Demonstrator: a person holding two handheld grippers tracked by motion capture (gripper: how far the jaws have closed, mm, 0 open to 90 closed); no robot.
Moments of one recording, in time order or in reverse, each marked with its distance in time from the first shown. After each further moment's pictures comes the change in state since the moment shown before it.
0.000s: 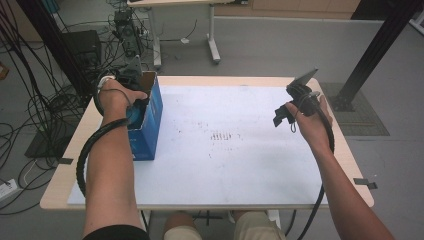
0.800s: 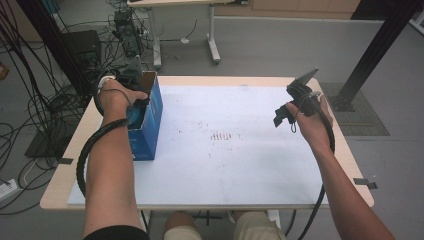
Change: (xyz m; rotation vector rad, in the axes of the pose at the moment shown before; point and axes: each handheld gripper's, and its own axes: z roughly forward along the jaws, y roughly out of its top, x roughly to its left) left arm -0.001 0.000 0.000 0.000 0.002 0.003; right arm 0.000 -0.001 -0.001 -0.001 -0.004 -0.001
